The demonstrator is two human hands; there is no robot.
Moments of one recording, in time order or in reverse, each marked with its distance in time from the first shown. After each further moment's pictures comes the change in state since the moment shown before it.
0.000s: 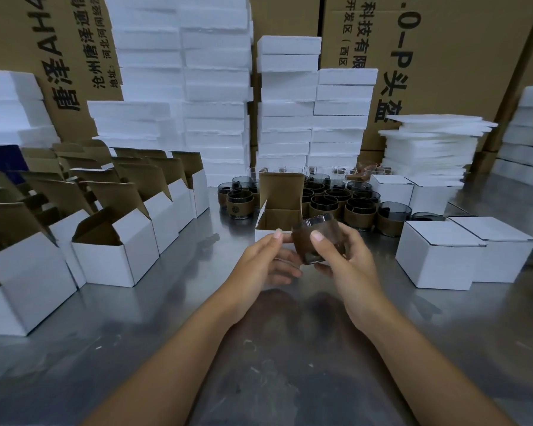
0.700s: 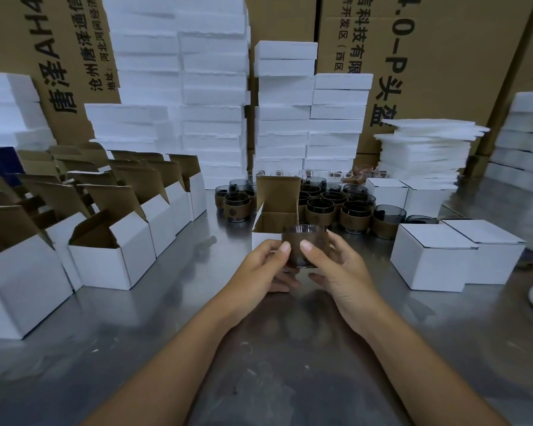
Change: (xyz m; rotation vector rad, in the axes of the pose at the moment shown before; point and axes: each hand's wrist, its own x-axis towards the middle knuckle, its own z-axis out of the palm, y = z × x) left_hand -0.003 -0.004 0.002 0.043 -0.044 -0.014; right_hand -0.003 -0.004 -0.002 0.026 -0.103 0.148
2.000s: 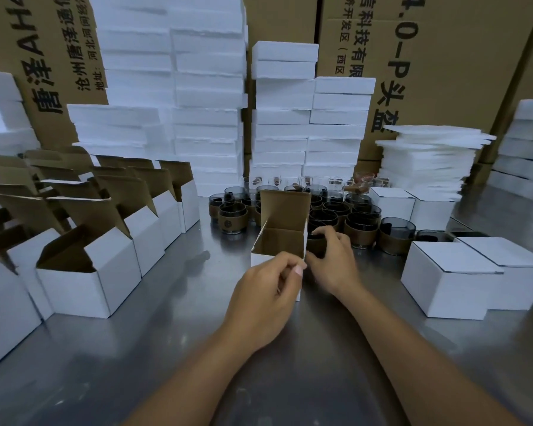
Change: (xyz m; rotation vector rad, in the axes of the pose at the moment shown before) left_hand 0.019 -0.010 0.004 0.653 0.232 0.427; right_hand 0.101 0.029 -0.009 -0.897 0.147 -0.081
